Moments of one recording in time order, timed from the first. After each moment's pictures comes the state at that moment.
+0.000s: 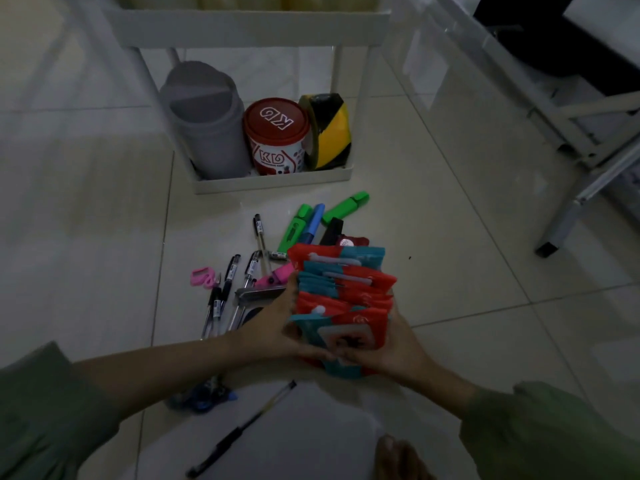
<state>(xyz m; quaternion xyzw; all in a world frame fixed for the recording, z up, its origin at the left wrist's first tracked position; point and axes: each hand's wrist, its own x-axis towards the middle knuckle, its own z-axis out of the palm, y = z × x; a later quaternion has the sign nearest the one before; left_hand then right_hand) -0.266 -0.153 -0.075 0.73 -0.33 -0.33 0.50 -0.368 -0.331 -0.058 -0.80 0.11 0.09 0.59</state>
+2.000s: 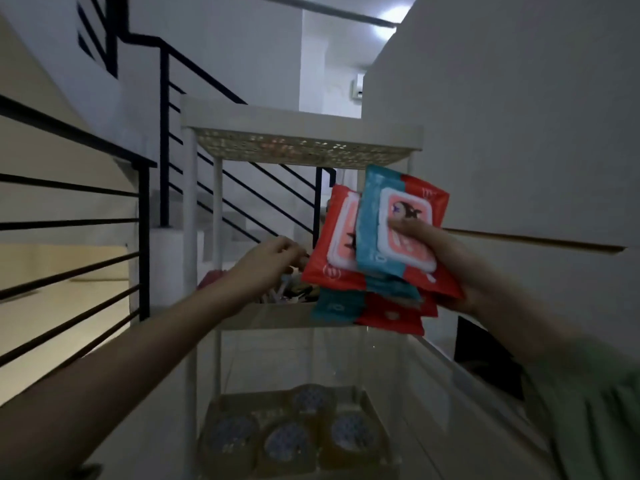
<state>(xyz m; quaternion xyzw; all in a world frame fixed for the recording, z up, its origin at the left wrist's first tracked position) -0.057 -0.177 0.411 0.80 -0.31 0.10 0.50 -0.154 -0.392 0.409 -0.65 -0.11 -0.12 0.74</state>
